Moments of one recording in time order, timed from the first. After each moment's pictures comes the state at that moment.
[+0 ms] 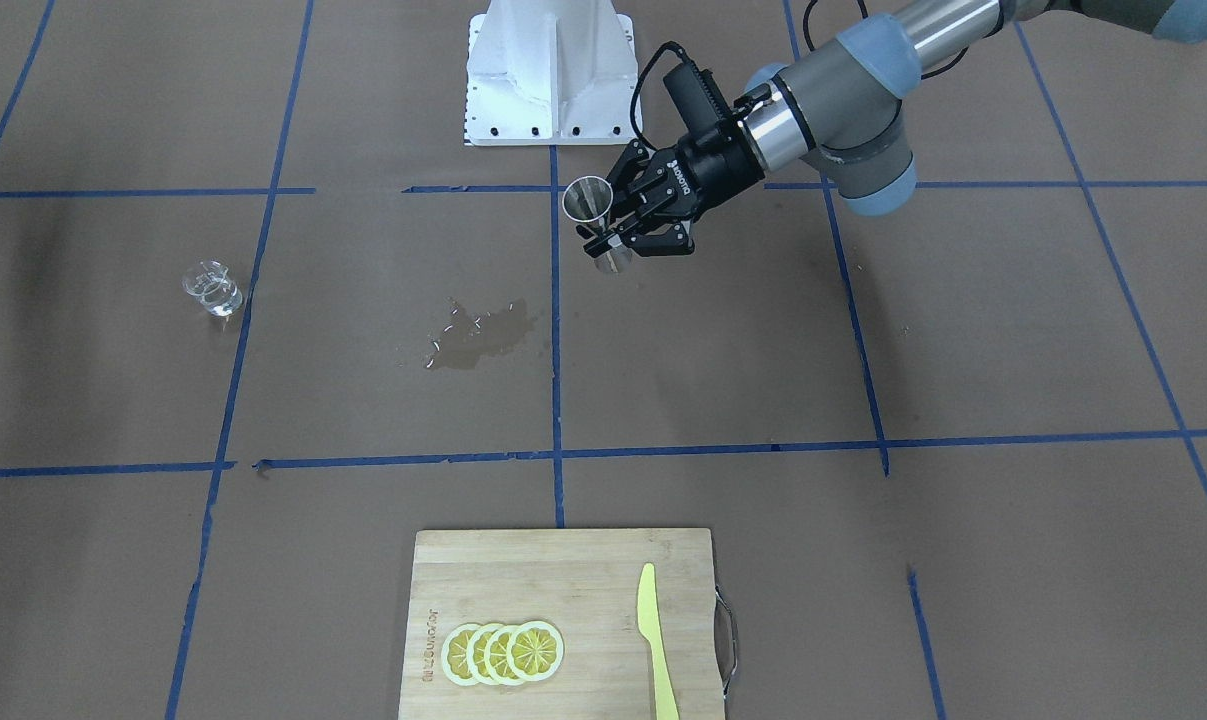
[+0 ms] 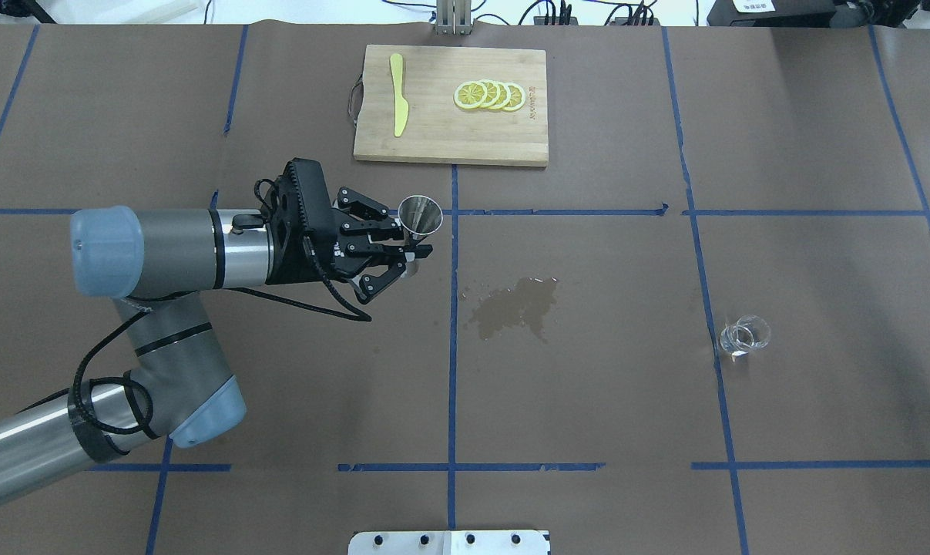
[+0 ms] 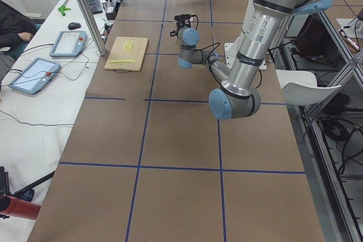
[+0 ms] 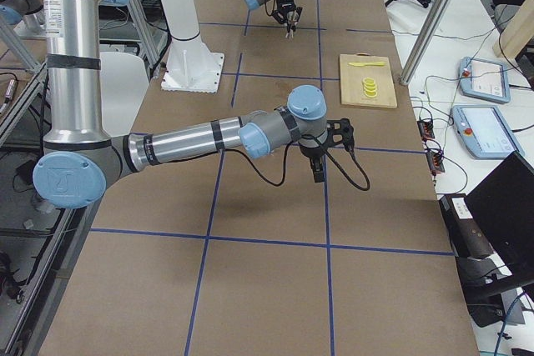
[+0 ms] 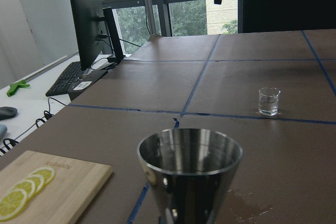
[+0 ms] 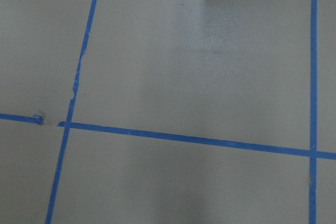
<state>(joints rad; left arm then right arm) -0.57 -2.07 -1.60 -2.88 -1.85 -0.26 1.39 -1.60 1.87 -1.30 2.37 0.41</state>
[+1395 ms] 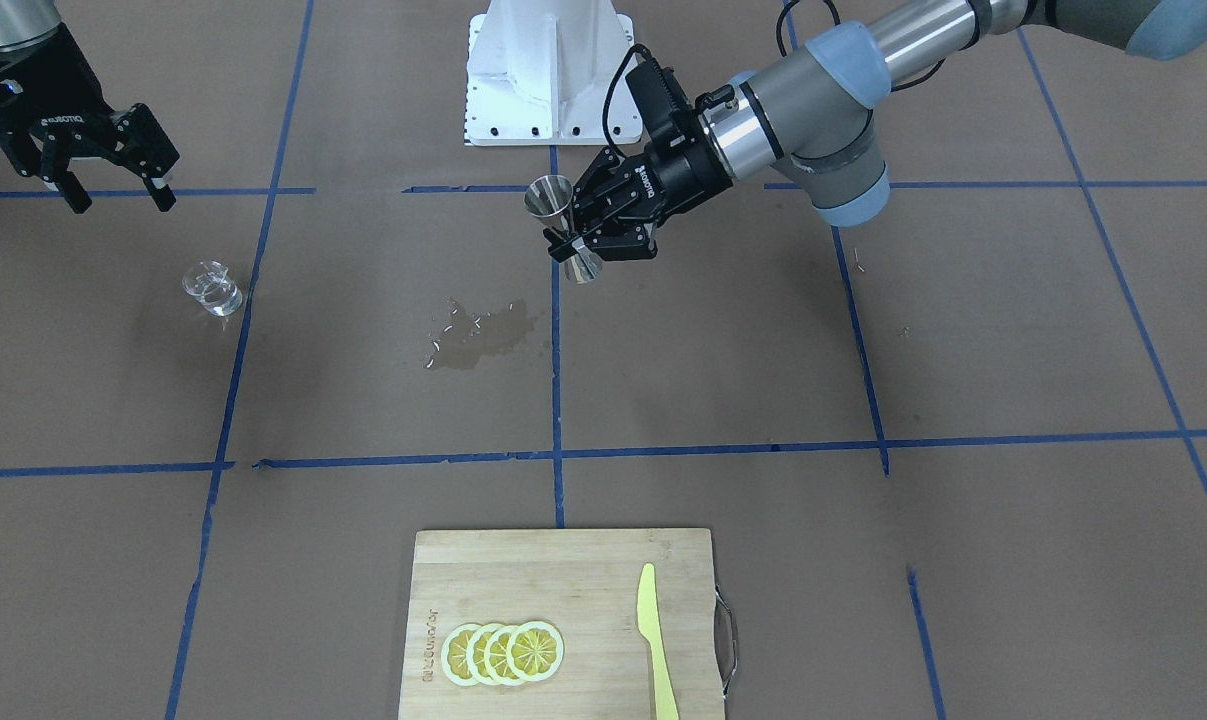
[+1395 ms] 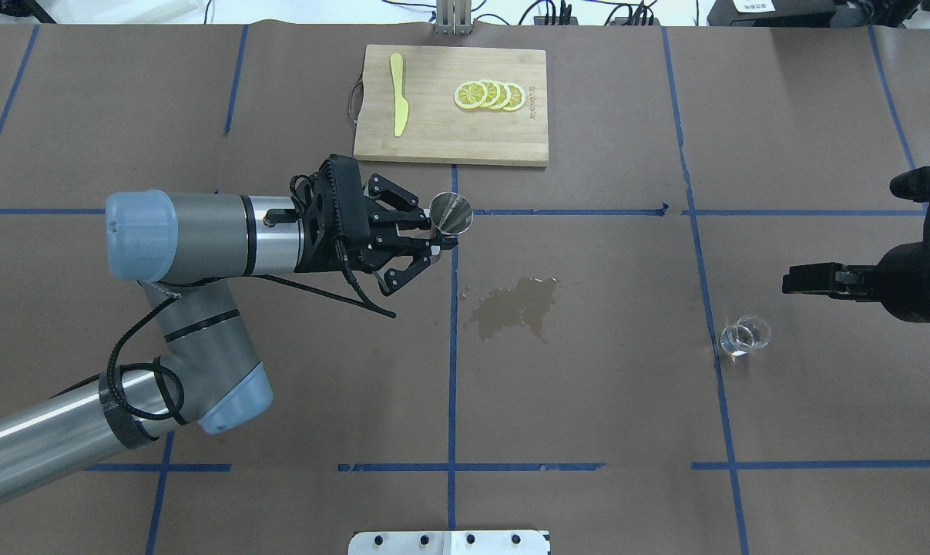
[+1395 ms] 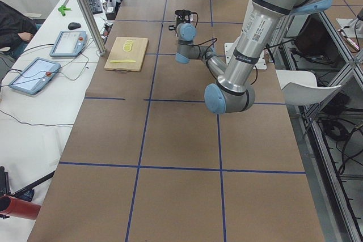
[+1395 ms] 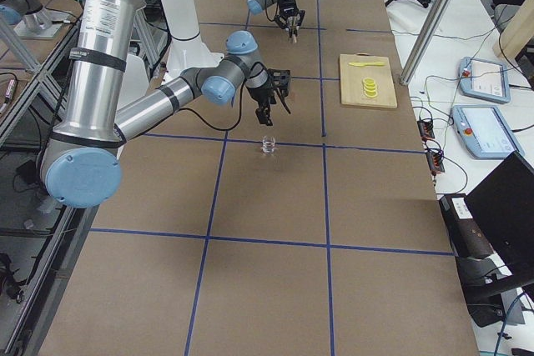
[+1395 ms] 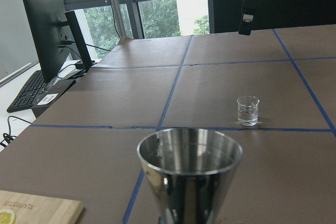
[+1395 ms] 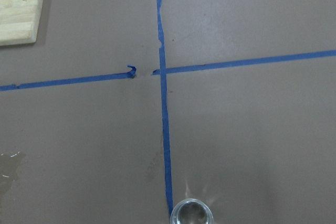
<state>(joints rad) -0.57 -2.12 -1.57 -2.88 -1.87 -0.12 0.71 -1.86 2.30 -1.10 1.73 1.18</state>
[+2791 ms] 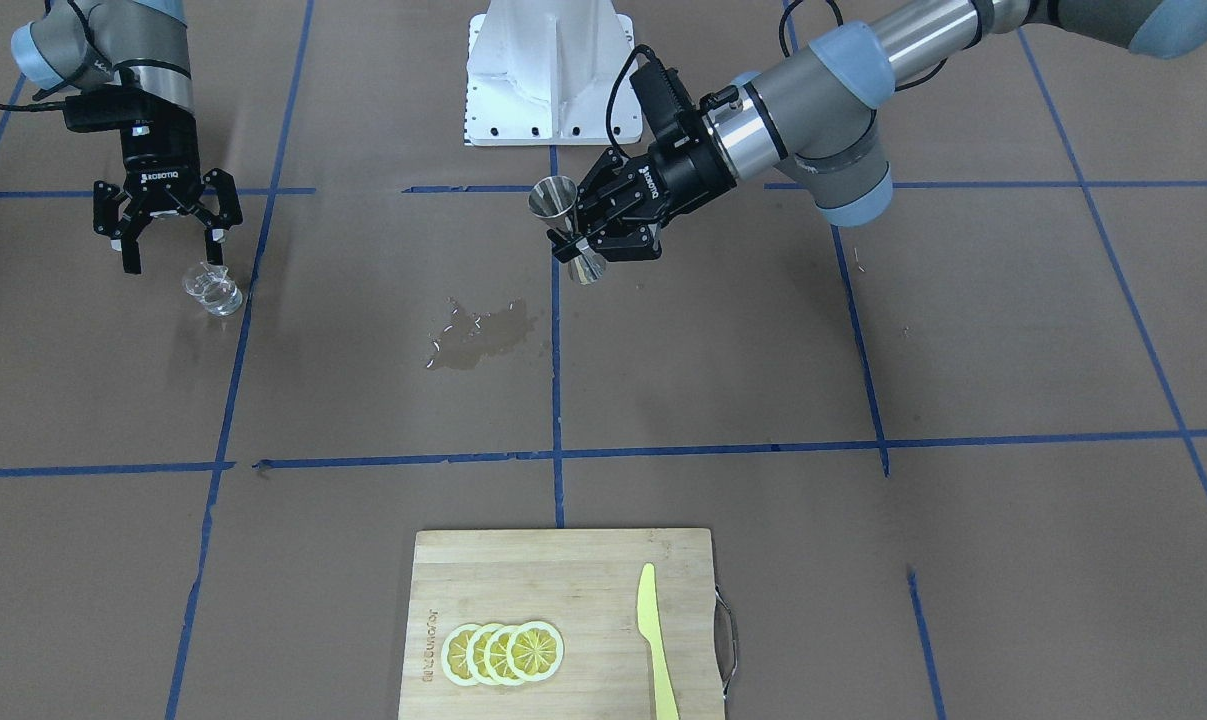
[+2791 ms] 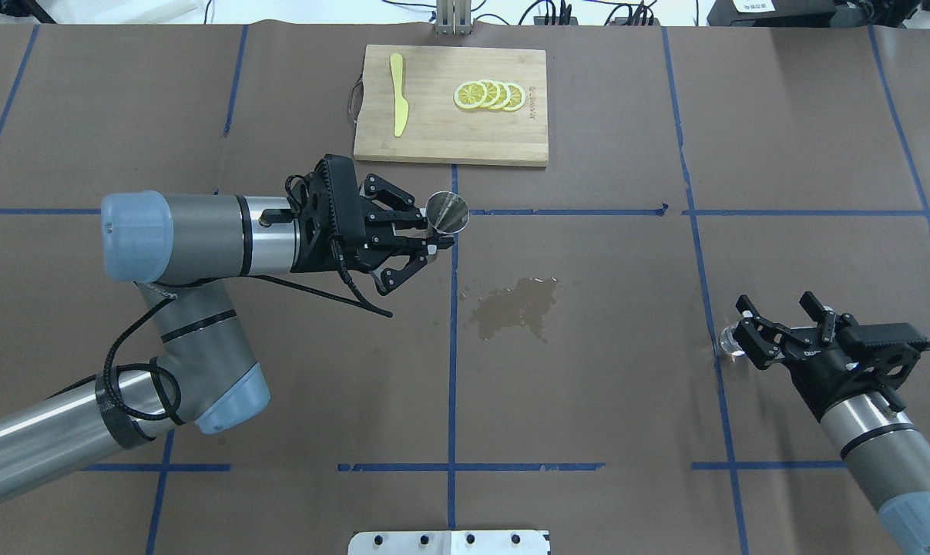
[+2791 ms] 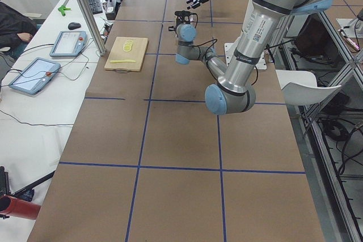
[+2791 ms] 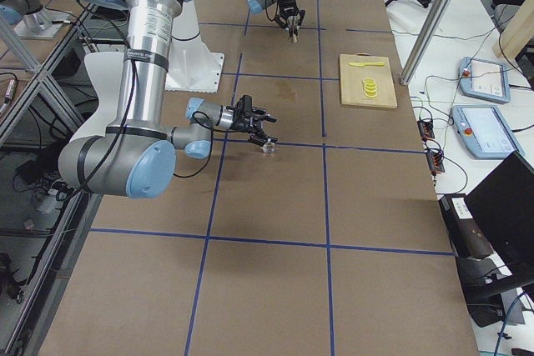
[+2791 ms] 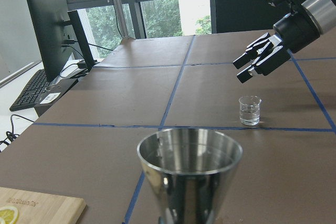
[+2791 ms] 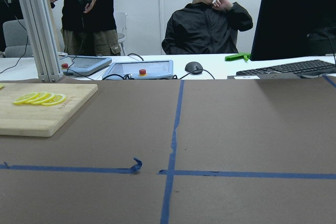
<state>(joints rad) -0.58 -2.11 -1.57 -2.88 -1.86 -0.12 0.09 -1.86 1.83 -0.51 0.46 1.29</state>
